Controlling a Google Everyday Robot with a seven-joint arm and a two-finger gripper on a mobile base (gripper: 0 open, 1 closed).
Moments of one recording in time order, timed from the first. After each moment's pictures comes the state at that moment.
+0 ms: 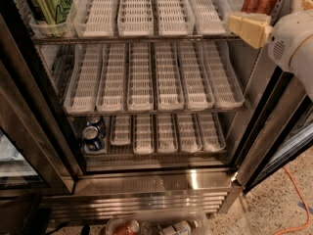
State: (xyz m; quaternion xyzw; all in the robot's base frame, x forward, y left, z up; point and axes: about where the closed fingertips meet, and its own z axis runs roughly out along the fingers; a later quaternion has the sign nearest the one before) arm 0.570 -0.227 1.081 -0.13 0.66 -0.02 0.74
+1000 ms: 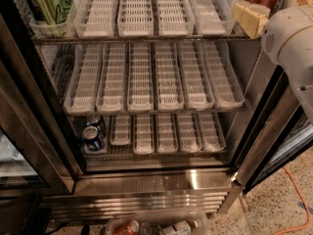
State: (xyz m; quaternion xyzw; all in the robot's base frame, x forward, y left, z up) arm 0.592 -0.237 1.087 -0.09 0.64 -0.05 0.77
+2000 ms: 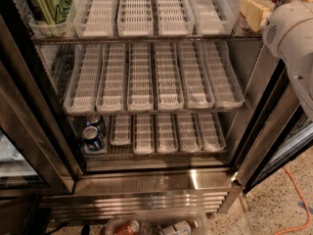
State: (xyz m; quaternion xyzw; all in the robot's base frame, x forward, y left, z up) arm 0.610 -0.253 1.087 -0.04 0.65 -0.04 0.76
